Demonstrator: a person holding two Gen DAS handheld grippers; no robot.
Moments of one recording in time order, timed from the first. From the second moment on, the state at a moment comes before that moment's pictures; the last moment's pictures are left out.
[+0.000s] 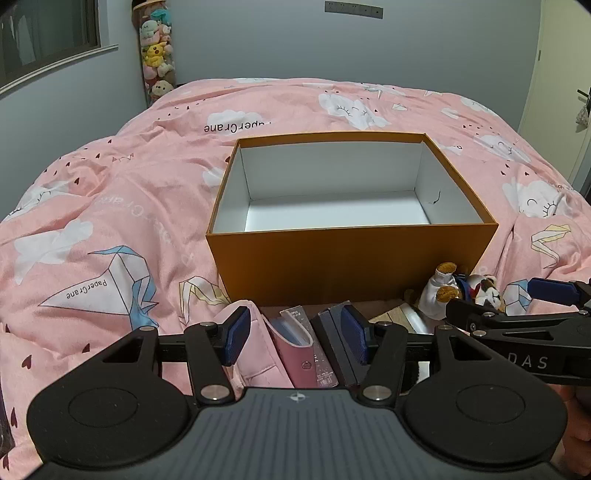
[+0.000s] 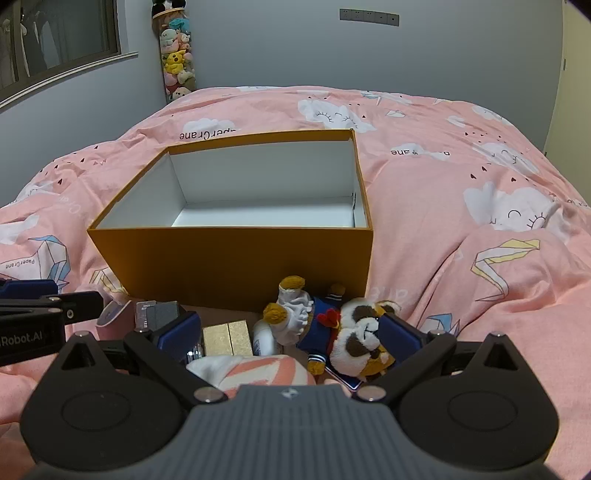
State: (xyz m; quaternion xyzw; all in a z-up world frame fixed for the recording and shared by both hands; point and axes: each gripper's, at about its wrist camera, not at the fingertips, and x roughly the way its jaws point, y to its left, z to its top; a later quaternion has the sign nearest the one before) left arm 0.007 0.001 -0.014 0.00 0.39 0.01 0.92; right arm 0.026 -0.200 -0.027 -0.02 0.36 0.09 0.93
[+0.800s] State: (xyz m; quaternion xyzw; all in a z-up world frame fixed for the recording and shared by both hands) left arm 0.007 0.005 -0.014 -0.01 0.40 0.00 0.92; right arm 0.027 -0.198 -0.027 -0.02 0.36 0.10 0.93
